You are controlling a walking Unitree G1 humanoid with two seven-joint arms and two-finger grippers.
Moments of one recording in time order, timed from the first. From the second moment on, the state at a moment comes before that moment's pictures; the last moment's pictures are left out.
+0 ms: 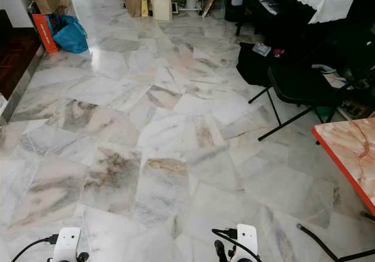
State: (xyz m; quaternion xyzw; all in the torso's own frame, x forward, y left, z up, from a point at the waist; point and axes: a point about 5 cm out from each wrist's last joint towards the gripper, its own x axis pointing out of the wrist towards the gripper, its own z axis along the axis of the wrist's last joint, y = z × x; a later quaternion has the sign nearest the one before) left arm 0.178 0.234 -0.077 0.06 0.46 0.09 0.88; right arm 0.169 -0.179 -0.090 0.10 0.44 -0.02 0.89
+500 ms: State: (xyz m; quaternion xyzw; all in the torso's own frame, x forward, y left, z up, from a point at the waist) left arm 0.174 0.224 -0.082 0.05 0.47 0.08 0.88; right arm 0.170 -0.182 -0.088 0.10 0.44 -0.02 0.89
